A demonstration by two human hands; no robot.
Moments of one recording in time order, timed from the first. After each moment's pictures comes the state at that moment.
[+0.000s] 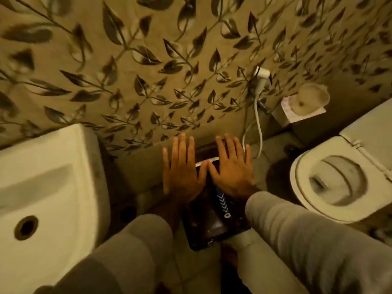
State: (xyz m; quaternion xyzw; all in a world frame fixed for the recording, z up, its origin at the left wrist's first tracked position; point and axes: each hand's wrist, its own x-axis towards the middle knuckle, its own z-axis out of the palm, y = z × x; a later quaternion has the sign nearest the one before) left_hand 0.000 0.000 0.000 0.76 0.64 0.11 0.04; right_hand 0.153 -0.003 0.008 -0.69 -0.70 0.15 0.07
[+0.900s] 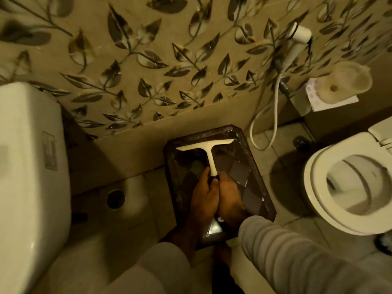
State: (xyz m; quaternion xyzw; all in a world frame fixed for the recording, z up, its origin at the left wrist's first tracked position) left_hand 0.059 -0.022 -0.107 0.38 0.70 0.22 0.57; right_hand 0.134 -0.018 -0.118 -0.73 -0.51 0.44 0.10
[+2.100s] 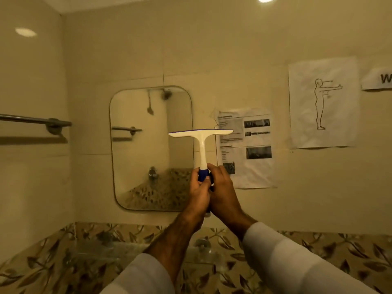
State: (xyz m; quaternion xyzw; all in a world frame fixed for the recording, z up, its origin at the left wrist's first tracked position) left_hand -0.225 -0.052 0.533 0.46 0.46 0.73 0.22; right_hand -0.160 -0.017 0.535 -0.23 -0.79 0.14 0.55
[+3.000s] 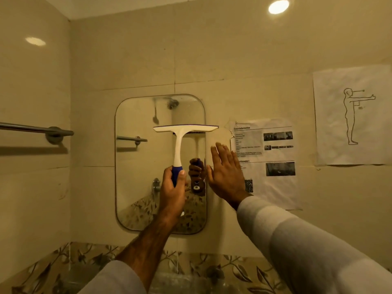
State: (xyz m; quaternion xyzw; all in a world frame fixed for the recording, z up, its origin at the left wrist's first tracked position) left_hand -0.343 -0.027 0.568 0.47 0.44 0.76 0.04; right_hand -0.236 0.101 0.597 -0.32 -0.80 -0.20 0.48
